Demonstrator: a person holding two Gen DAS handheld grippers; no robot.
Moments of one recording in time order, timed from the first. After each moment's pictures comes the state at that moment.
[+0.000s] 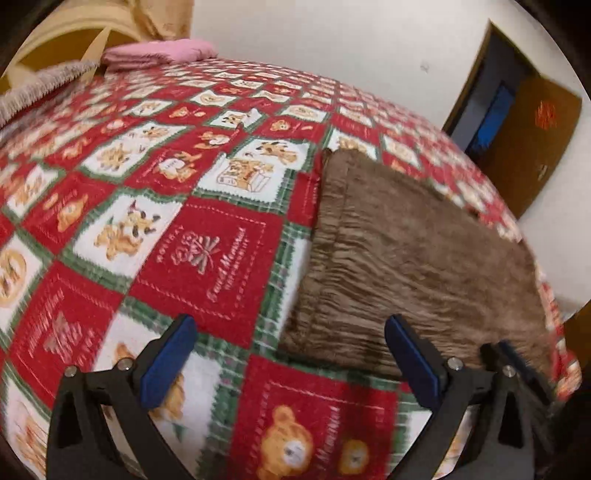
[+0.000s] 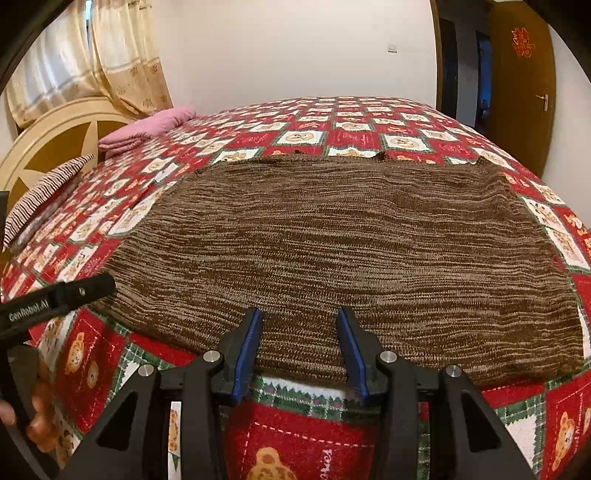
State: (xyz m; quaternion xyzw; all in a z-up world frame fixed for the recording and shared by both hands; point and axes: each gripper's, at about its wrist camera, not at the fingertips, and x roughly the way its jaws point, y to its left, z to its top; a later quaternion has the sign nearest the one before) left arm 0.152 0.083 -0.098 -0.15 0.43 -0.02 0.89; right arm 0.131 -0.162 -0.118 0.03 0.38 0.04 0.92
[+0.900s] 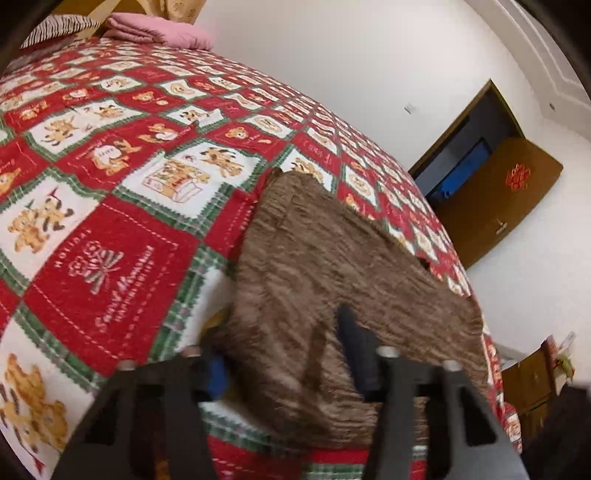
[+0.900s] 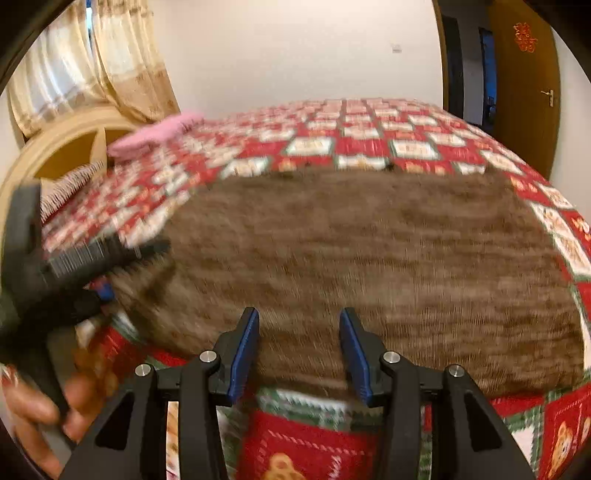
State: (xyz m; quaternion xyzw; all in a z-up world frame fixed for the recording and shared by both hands) left arm 0.181 0.066 -0.103 -0.26 0.38 -0.09 0.88; right arm 0.135 -0.160 -0.099 0.05 0.36 0.06 0.93
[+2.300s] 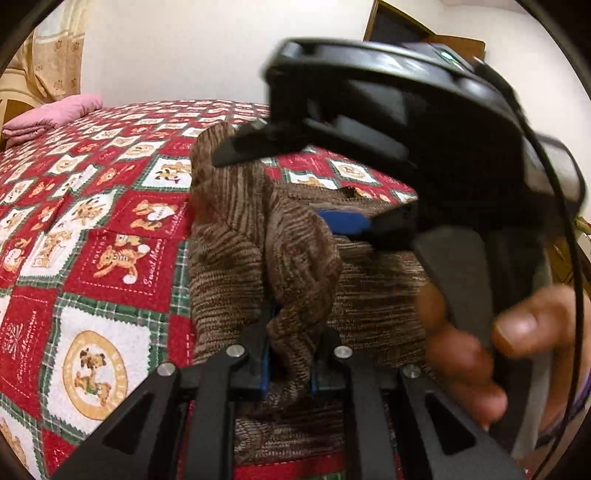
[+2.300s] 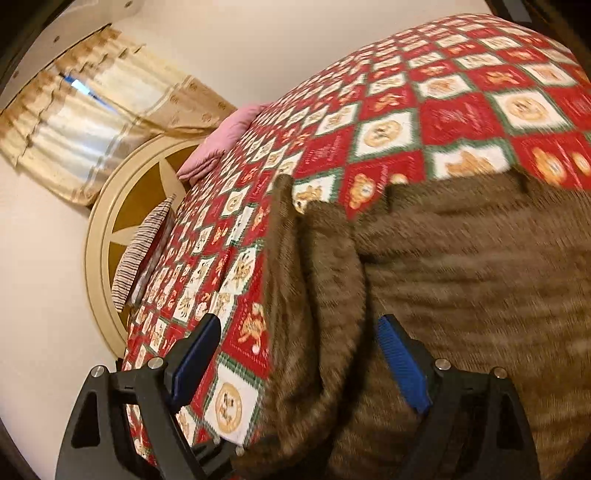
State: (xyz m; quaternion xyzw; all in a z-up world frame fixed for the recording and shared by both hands) left arm 0.173 -0.050 -0.087 -0.05 0.37 -0.20 0.91; right arm 0.305 -0.166 -0.096 0.25 0.44 0.26 0.82
